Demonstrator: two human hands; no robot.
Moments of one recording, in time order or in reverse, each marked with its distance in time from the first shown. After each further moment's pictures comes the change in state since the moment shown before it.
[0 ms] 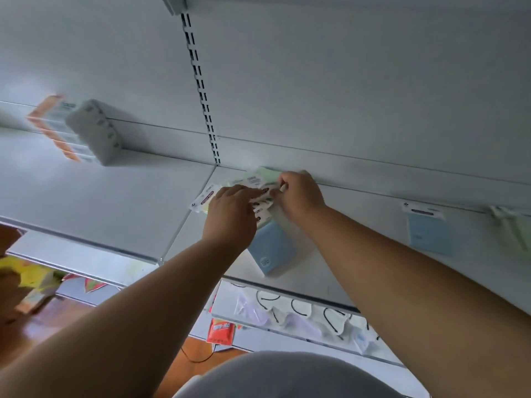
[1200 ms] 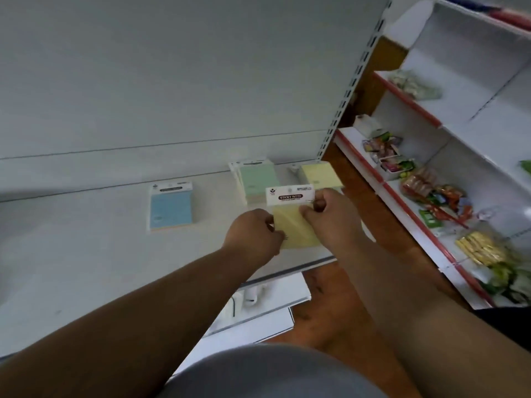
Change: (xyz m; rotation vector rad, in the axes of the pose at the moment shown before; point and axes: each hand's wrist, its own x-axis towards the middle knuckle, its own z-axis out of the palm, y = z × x) left_hand -0.106 0.398 0.210 -0.412 -0.826 0.057; right_hand -0.240 0.323 -0.307 -0.112 0.450 0.578
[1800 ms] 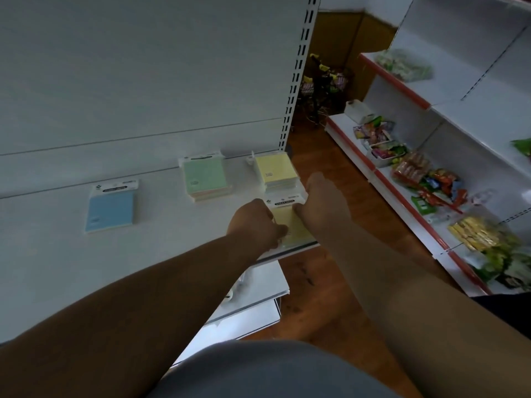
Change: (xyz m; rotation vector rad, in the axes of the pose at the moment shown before) left_hand 0.034 0.062 0.089 0.109 -0.019 -0.069; right_hand 0.040 0.081 -0.039 -0.286 0.005 -0.047
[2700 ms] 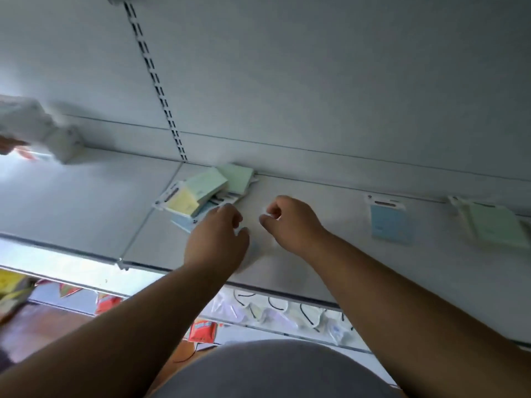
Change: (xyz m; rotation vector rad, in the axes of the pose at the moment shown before) left_hand -0.184 -0.348 -0.329 0.225 0.743 -0.293; right_hand -0.144 -0.474 0.162 0.334 -0.474 -0.609
